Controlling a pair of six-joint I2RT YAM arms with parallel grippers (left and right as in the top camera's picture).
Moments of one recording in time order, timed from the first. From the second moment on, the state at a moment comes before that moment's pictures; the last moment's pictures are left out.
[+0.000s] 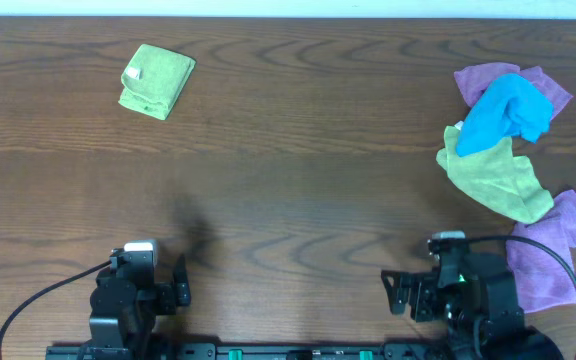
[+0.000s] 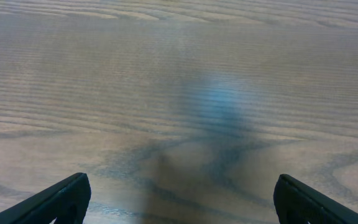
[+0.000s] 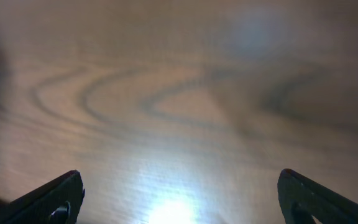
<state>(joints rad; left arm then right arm) -0.06 0.01 0.31 -0.95 -0.03 -0.06 0.29 0.40 0.54 -1.04 -0.16 0.34</state>
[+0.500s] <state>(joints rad) -0.06 0.01 0.31 -0.95 -0.03 -0.06 0.17 0.25 0.49 -0.87 0.10 0.28</state>
